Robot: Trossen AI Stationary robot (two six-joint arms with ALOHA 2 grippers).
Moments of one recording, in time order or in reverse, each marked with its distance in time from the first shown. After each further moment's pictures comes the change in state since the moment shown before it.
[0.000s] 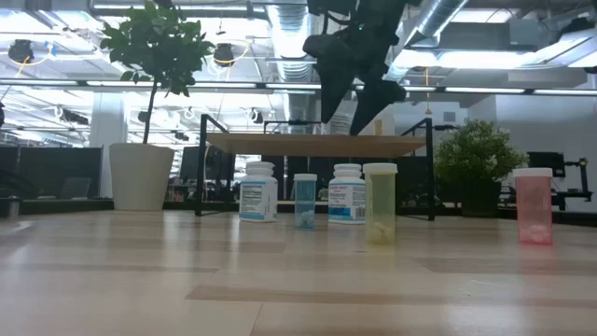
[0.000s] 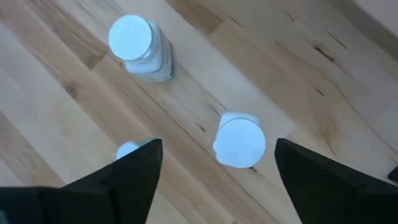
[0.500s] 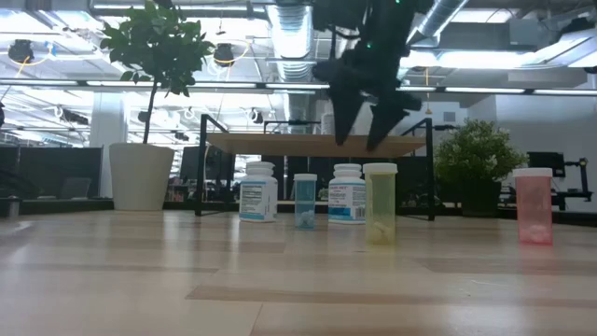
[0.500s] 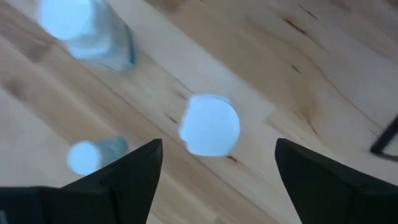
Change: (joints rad) left arm 0.000 0.000 0.000 0.000 0.000 0.014; right arm 0.027 0.000 -0.095 0.002 0.090 0.103
